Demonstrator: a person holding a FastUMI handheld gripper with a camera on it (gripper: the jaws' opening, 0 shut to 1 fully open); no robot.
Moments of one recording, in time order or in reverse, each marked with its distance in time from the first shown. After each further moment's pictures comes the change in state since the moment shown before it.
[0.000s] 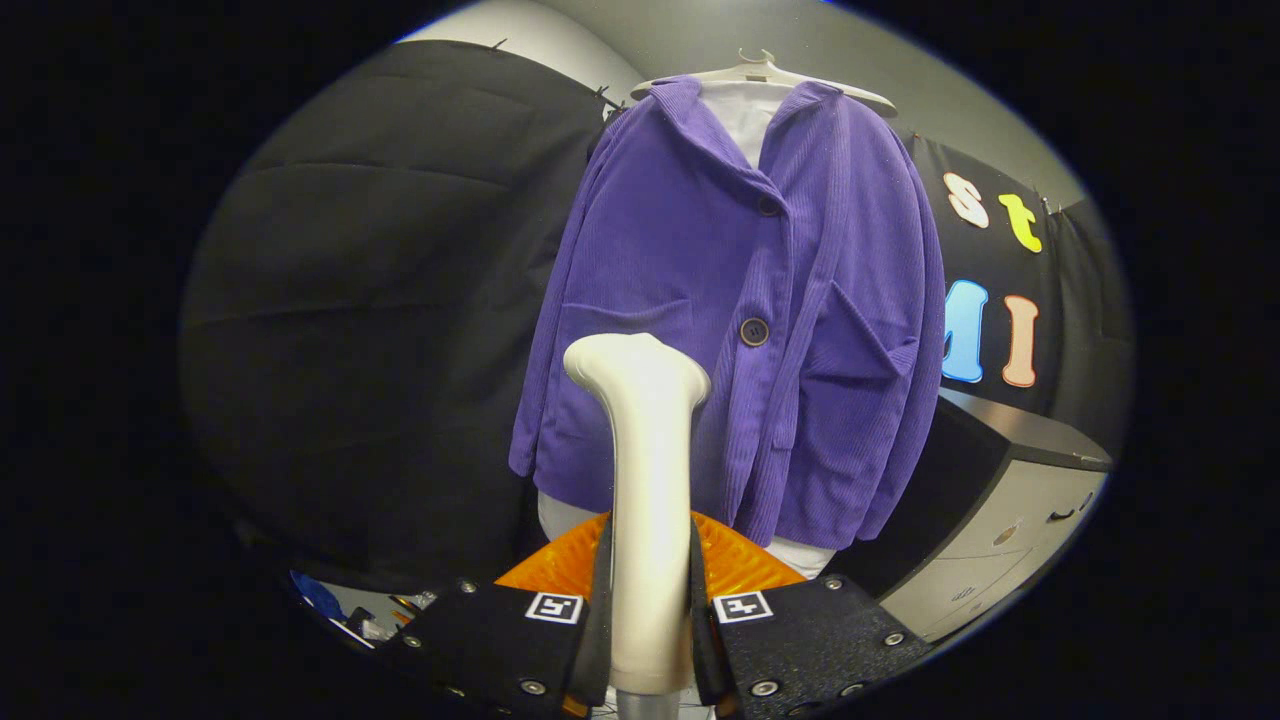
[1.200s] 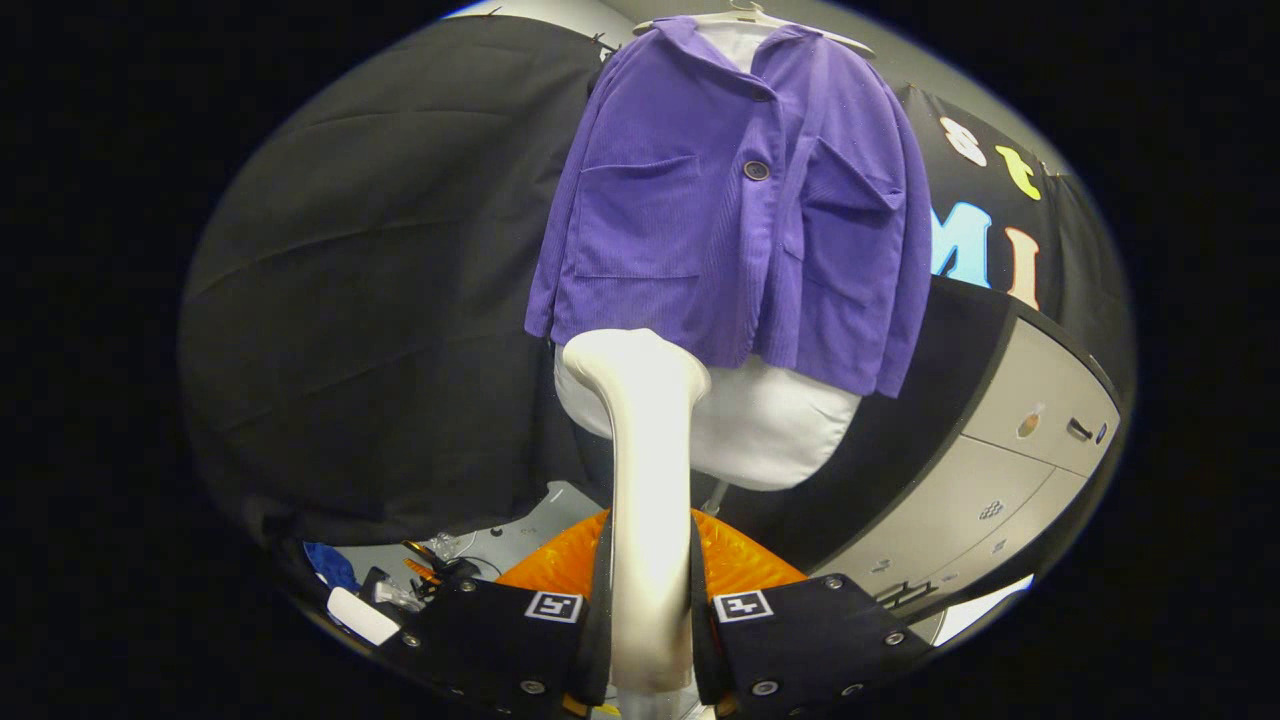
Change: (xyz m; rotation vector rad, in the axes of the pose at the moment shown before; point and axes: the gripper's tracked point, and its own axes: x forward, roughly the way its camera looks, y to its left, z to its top) arm -0.054 0.010 -0.118 0.050 0.211 0.016
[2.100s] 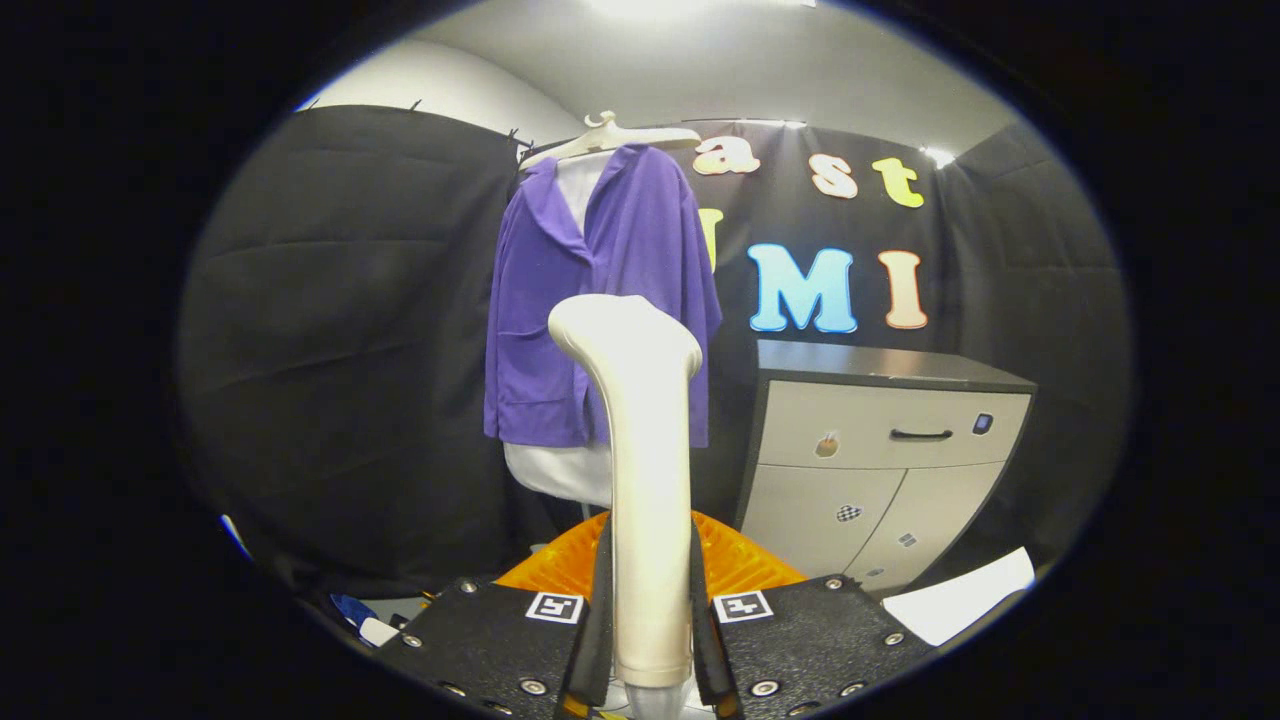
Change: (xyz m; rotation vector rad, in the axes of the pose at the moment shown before) arm -0.231 -0.143 0.048 0.151 -0.267 -0.126
